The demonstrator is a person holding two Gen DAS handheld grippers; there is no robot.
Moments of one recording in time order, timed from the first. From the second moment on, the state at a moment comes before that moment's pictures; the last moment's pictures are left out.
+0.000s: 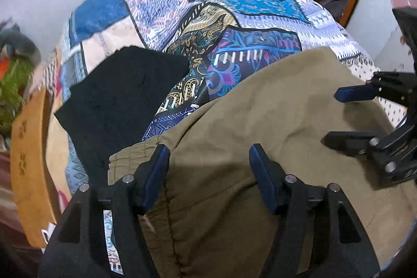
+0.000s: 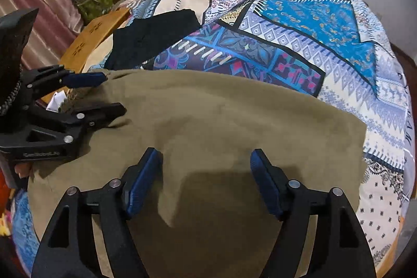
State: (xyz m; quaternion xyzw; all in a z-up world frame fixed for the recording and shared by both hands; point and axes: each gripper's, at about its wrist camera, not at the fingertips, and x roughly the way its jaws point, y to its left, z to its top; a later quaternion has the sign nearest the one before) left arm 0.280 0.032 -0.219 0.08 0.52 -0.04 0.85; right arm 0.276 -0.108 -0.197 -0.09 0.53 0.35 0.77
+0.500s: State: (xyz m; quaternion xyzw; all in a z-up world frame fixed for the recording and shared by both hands) left arm 0.211 0.041 -0.197 0.07 0.49 -0.02 0.87; right arm 0.212 -0.173 -0.184 -0.08 0.51 0.31 0.80
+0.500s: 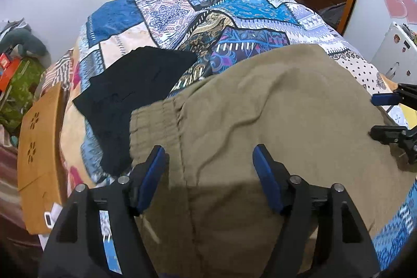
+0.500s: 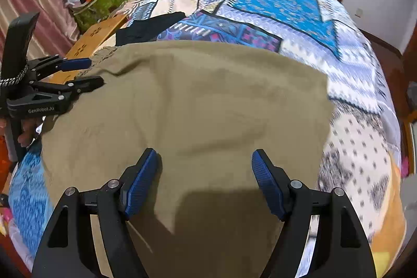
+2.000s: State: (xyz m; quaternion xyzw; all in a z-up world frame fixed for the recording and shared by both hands) left arm 0.154 0.111 -0.221 -0.34 0.55 -0.11 0.76; right arm 0.162 -0.148 -0.180 -0.05 0.50 0.32 0.81
